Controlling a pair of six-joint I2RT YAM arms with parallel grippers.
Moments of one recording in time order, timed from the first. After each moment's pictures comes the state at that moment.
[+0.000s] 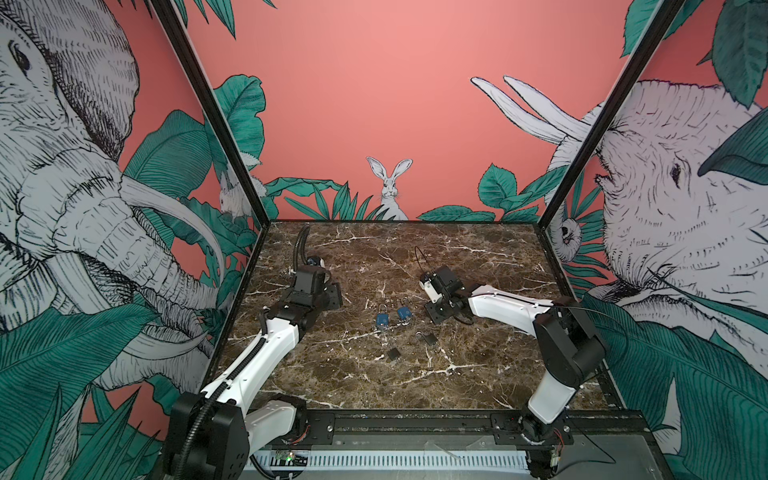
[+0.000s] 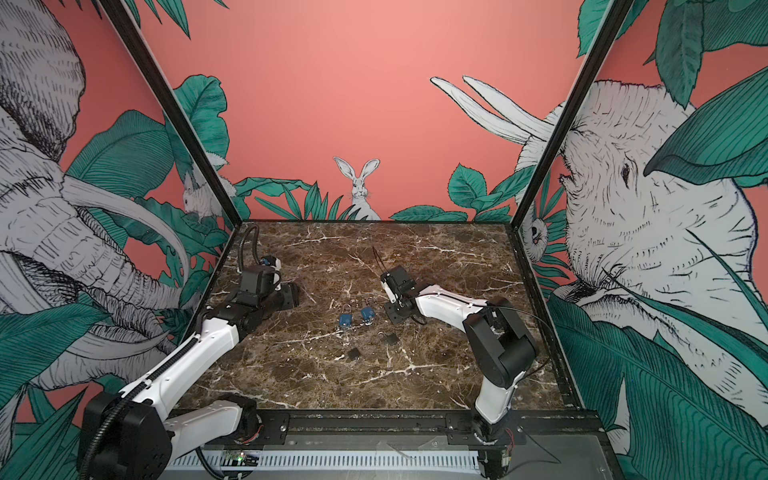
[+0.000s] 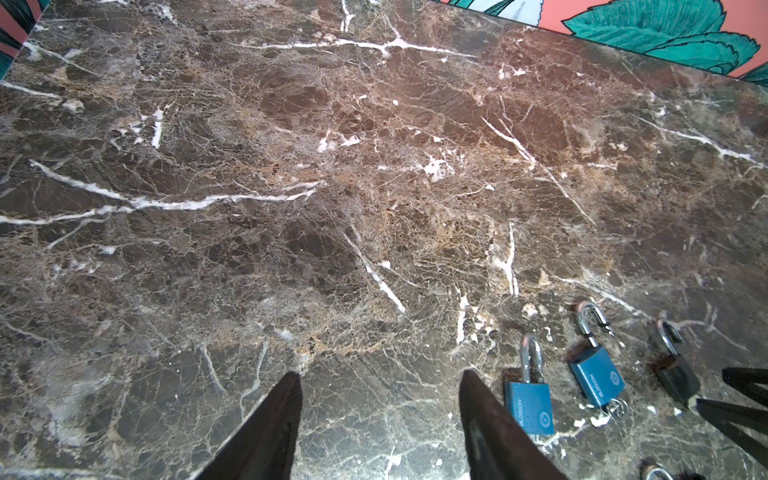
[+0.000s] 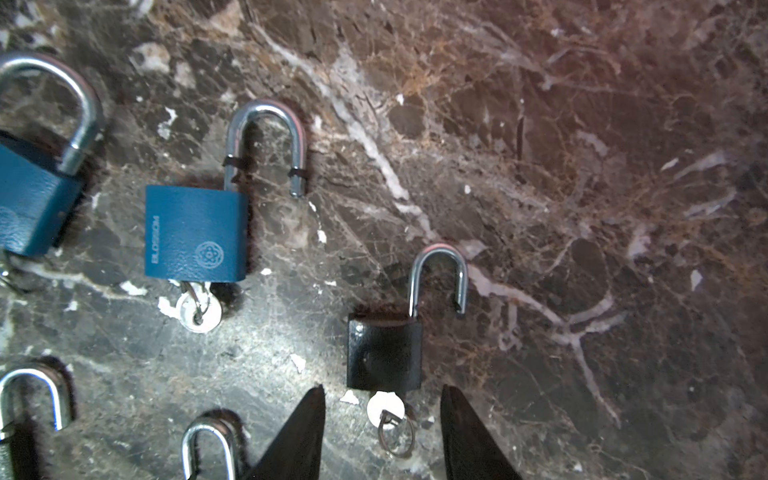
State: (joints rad) left arm -0.29 1.13 0.75 -0.38 -0.08 -0.35; right arm 0.65 1.75 1.08 -0.48 0.03 0.06
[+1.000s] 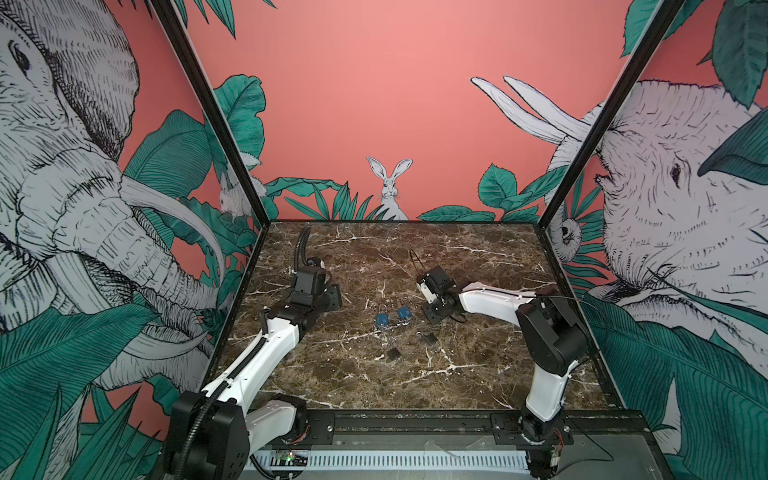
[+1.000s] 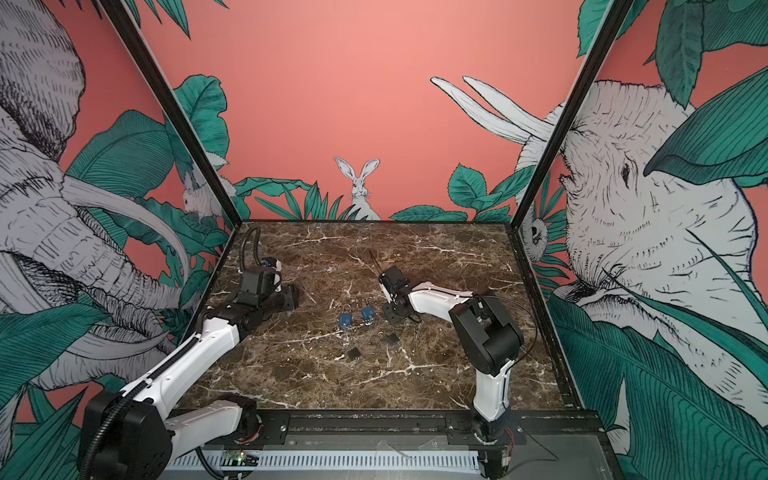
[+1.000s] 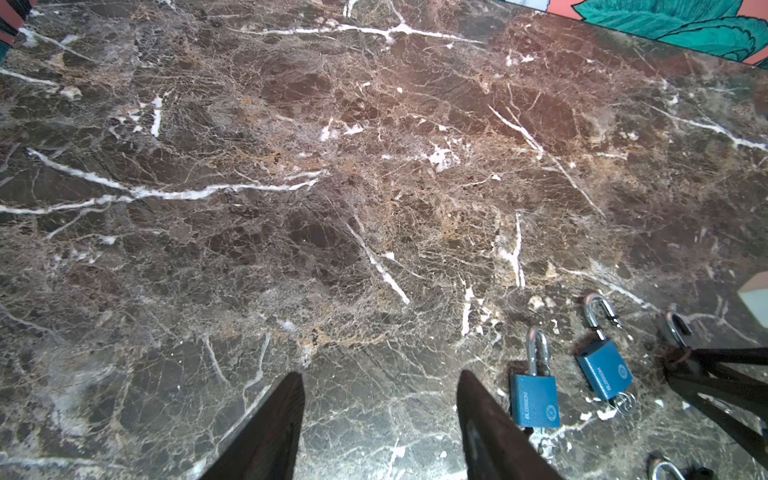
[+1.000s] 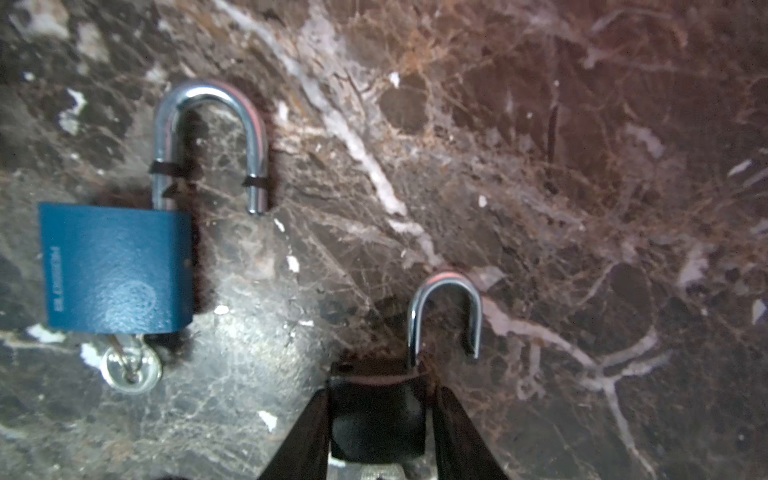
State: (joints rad) left arm -0.29 1.13 0.75 -0.39 -0.08 -0.35; right arm 0.65 1.86 1.14 -0.48 0.05 0.06
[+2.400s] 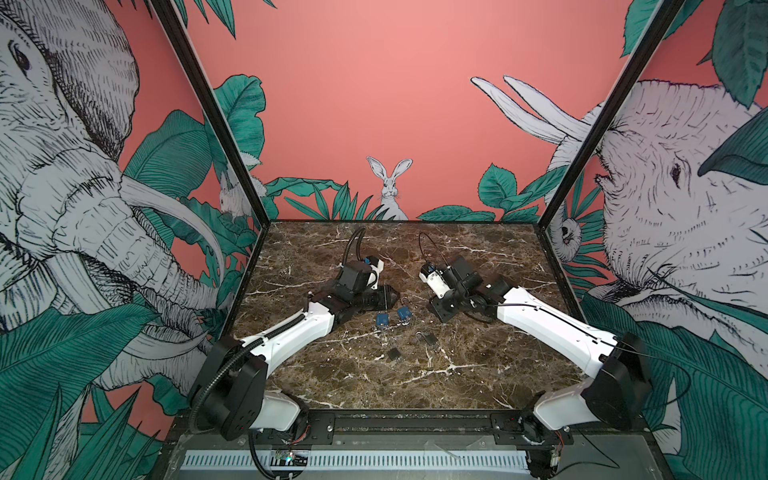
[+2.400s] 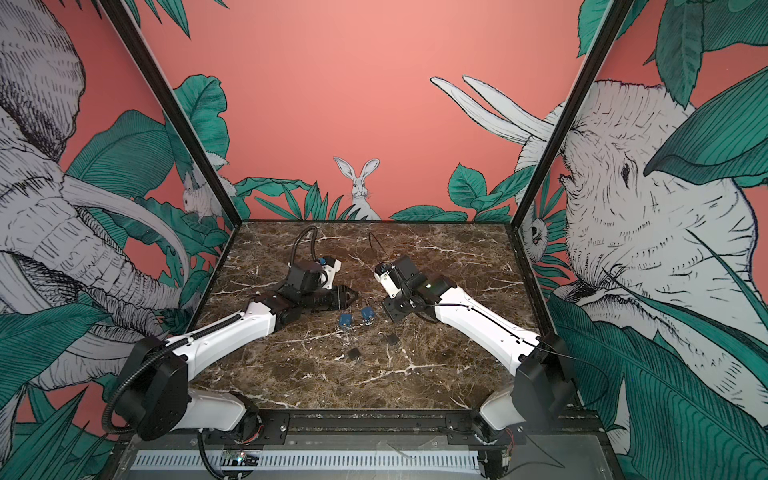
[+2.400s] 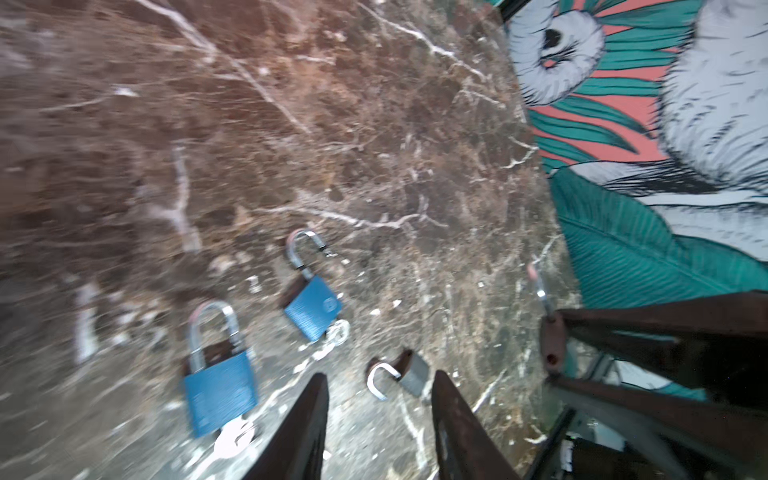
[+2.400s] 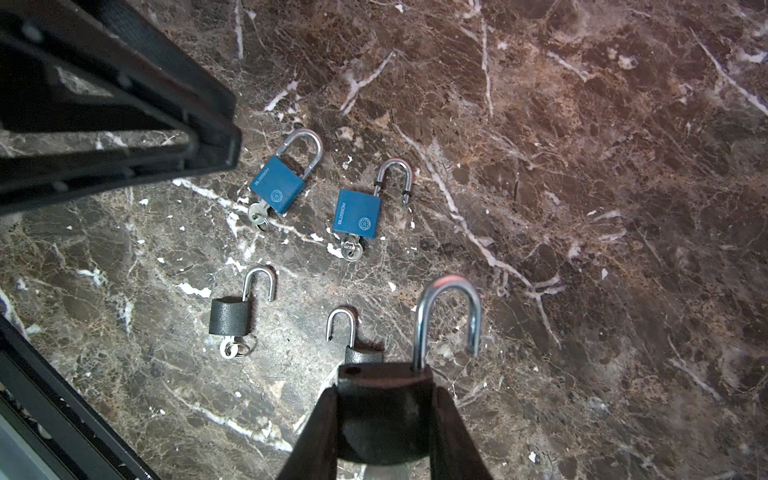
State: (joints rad) left arm -0.61 1.41 0.86 -0.10 0.35 -0.62; right arm 0.73 1.45 1.20 -0.76 -0.05 0.03
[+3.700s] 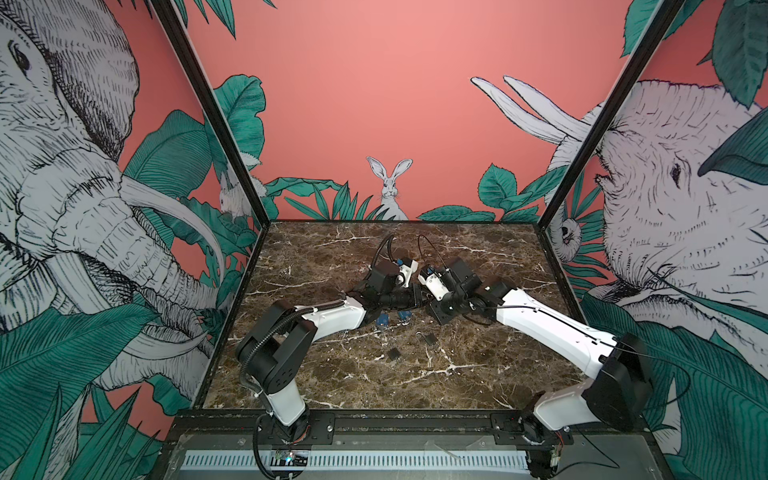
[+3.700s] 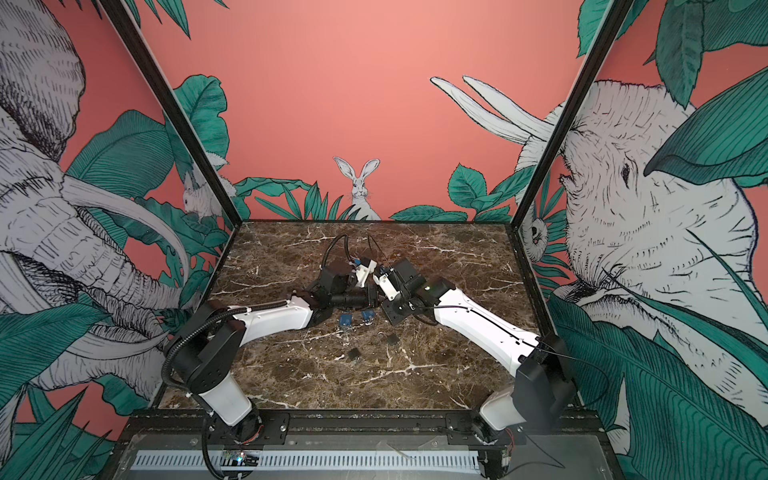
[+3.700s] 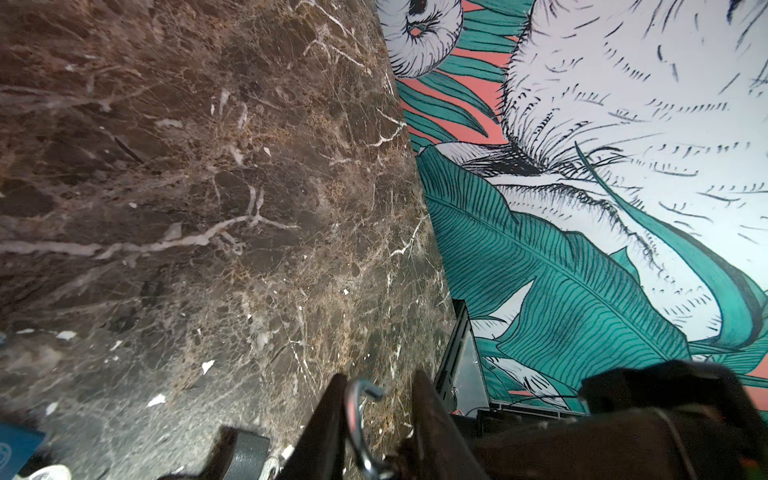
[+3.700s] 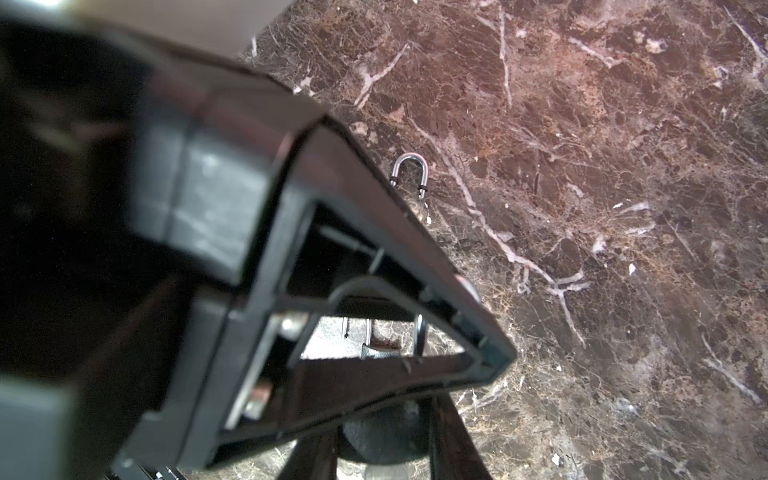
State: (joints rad) left arm -0.73 1.69 0.95 0.30 0.58 -0.88; right arm 0.74 1.45 1.18 -0.75 -0.06 0.06
